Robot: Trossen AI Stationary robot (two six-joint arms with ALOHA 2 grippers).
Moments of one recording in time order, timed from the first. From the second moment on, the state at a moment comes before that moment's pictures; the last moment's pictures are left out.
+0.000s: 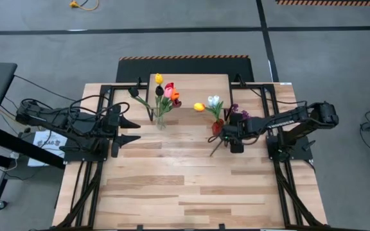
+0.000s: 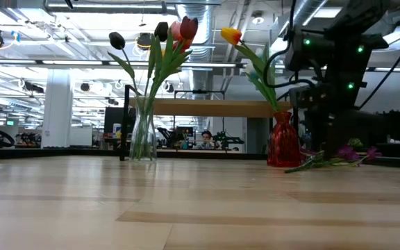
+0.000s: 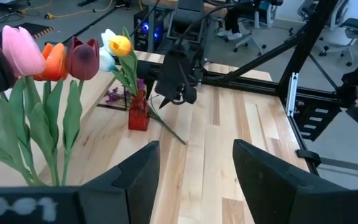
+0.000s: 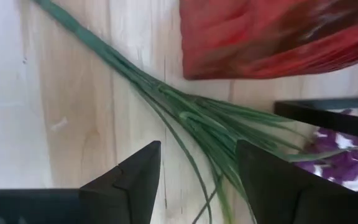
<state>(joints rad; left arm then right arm) -0.33 0.74 0.96 -0.55 -0.38 -0.28 -0.03 1.44 0.69 -0.65 0.34 -0.16</state>
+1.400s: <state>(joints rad) -0.33 0.74 0.96 -0.55 -0.38 -0.35 0.21 1.55 0.73 -0.70 0.14 0.08</state>
